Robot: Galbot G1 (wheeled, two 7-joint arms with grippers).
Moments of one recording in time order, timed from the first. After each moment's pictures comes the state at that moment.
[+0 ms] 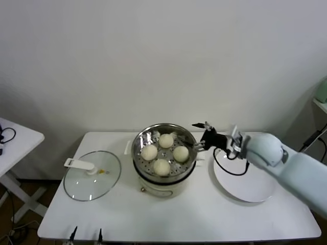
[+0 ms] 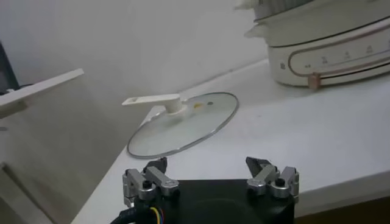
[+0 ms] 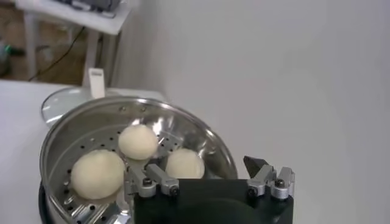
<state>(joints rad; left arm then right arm) 1.87 -1.61 -0.73 -1.81 0.29 -0.28 -0.04 -0.40 0.56 -0.35 1.81 0.65 -0.27 -0.30</state>
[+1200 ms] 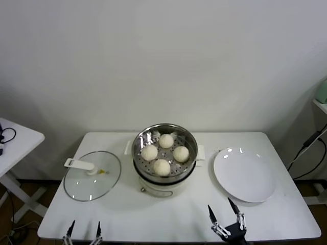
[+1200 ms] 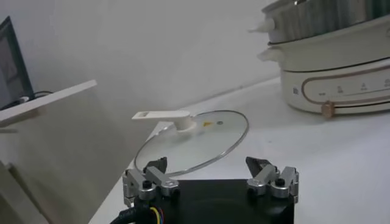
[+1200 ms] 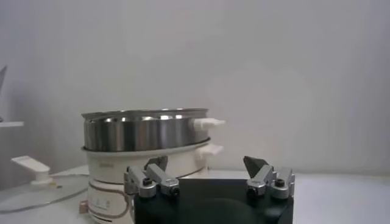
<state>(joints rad) 1.88 -1.61 -0.72 -1.87 0.23 -0.27 -0.04 -1.75 1.15 0.39 1.76 0.35 0.62 -0.12</state>
